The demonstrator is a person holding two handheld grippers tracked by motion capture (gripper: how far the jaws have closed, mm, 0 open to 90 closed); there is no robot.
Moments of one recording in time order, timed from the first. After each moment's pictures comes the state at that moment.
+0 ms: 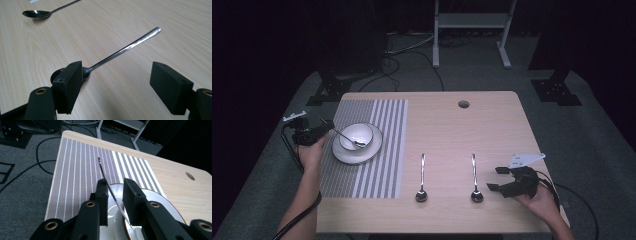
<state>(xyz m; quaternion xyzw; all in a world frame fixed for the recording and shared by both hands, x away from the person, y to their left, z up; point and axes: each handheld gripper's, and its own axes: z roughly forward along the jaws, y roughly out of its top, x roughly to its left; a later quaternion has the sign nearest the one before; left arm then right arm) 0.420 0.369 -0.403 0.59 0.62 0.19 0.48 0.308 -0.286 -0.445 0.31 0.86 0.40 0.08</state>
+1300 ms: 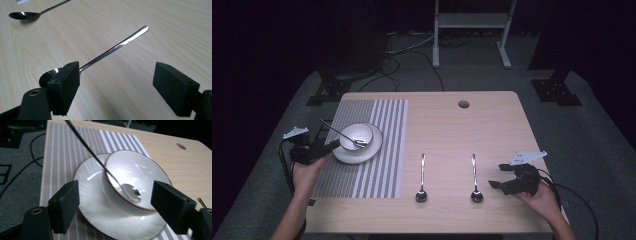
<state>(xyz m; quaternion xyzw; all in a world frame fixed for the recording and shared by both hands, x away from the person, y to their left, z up) 0.365 0.356 -0.408 0.66 0.57 0.19 0.46 0.314 -0.291 -0.444 0.33 0.85 0.39 0.10</state>
